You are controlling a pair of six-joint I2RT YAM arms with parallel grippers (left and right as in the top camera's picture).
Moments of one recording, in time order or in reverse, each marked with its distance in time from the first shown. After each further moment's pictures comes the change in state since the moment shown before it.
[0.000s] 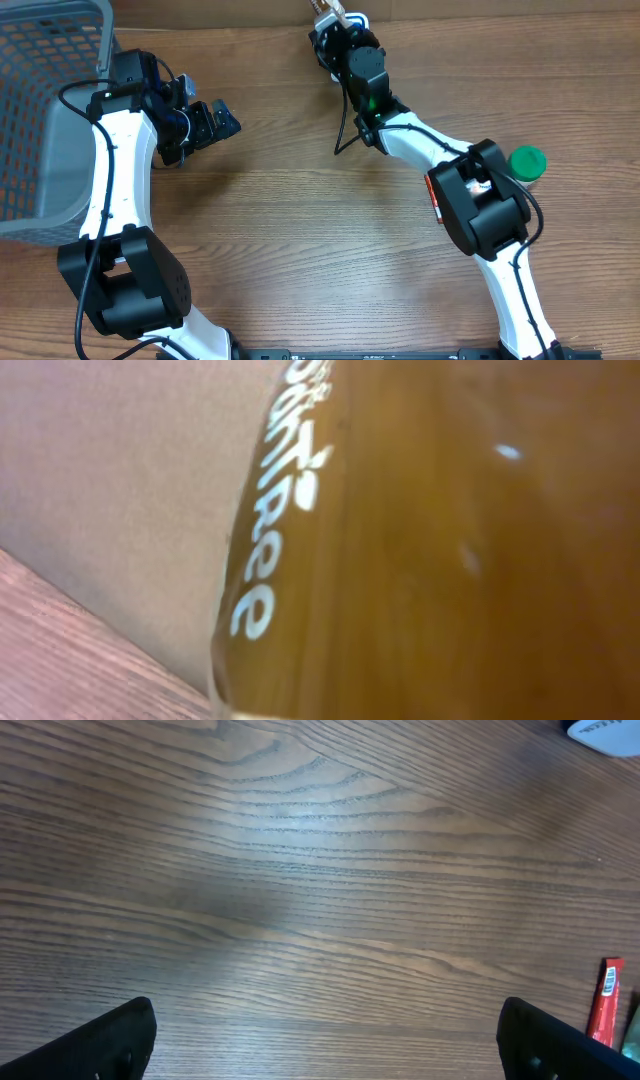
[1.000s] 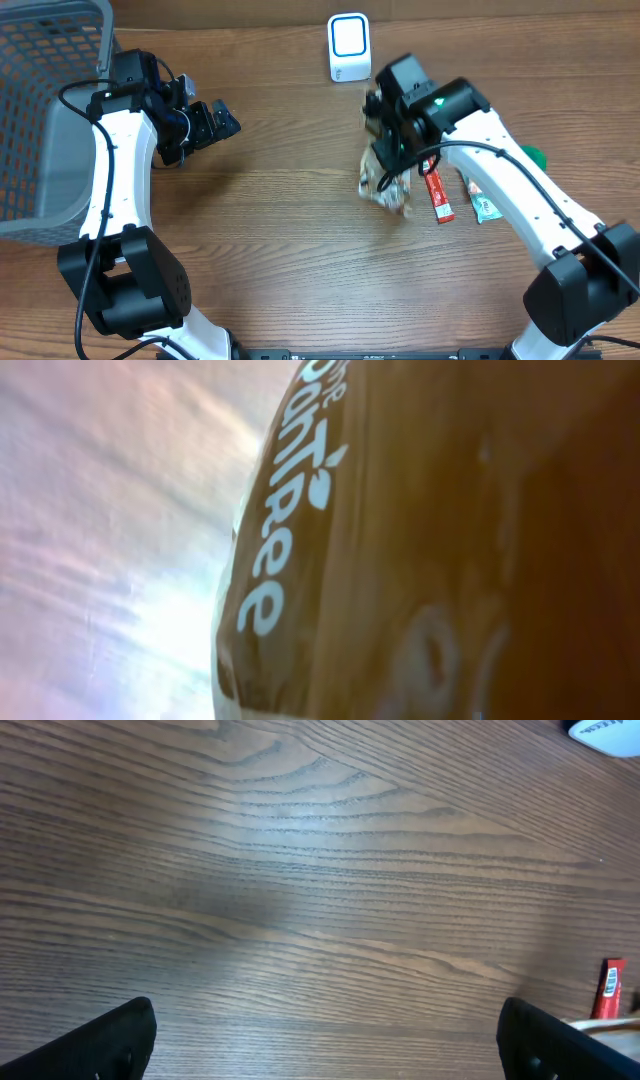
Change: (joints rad) left arm 0.000 0.000 0.000 0.000 -0.003 0.000; right arm -0.001 -0.559 -0.124 -1.840 -0.323 0.459
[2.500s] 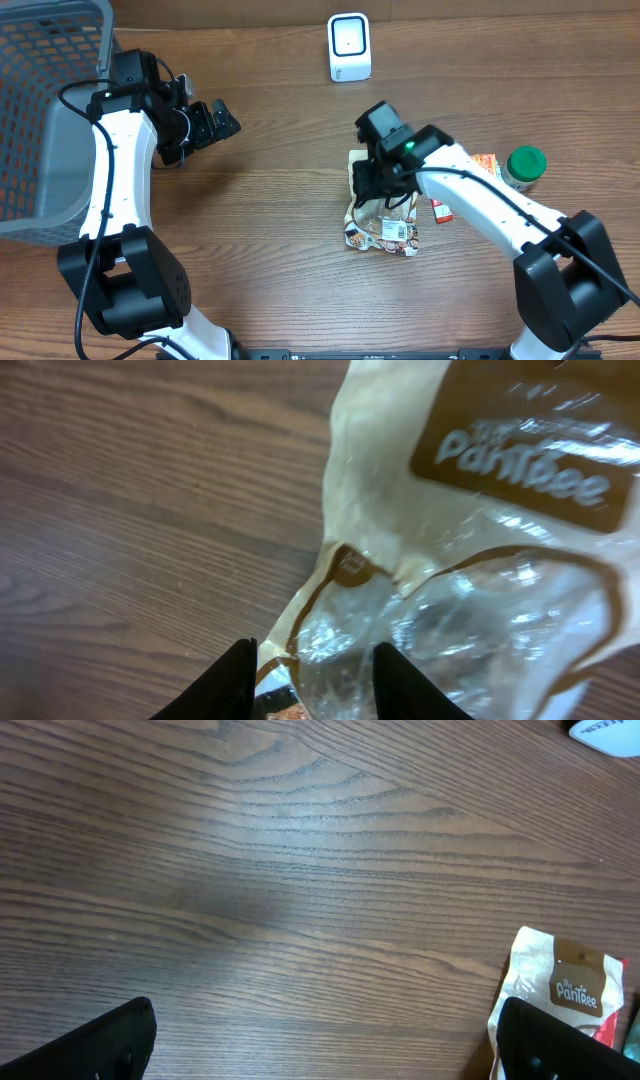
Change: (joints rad) left arm 0.000 0.000 0.000 0.000 0.000 0.000; right arm 0.101 0.002 -0.279 0.358 -0.090 0.507
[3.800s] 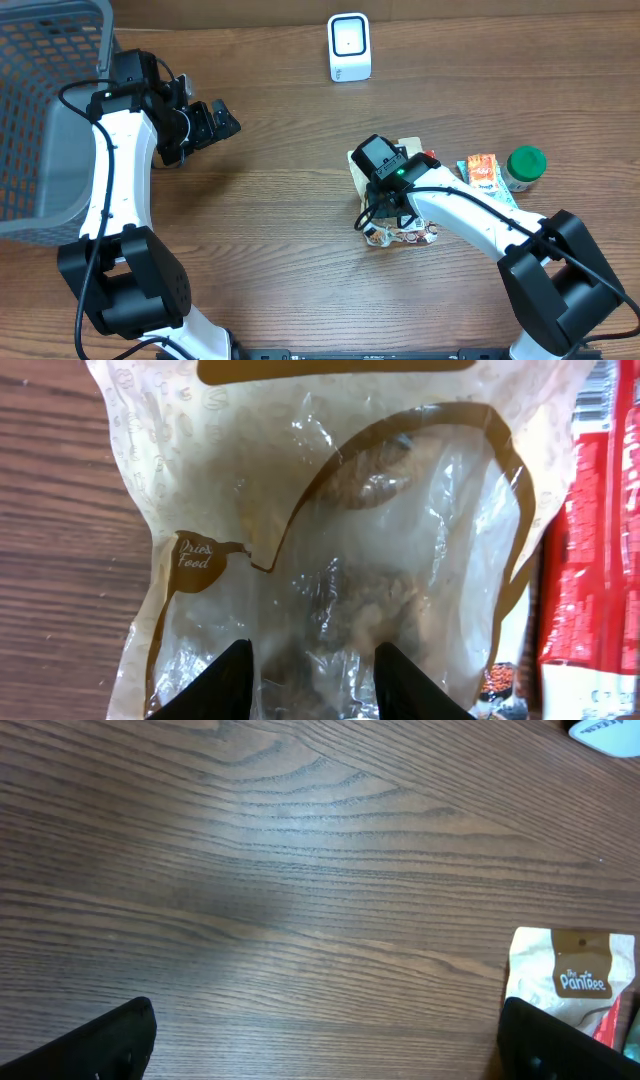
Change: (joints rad) left arm 0.000 0.000 0.000 0.000 0.000 0.000; right arm 0.043 0.000 -0.160 0.052 0.336 0.066
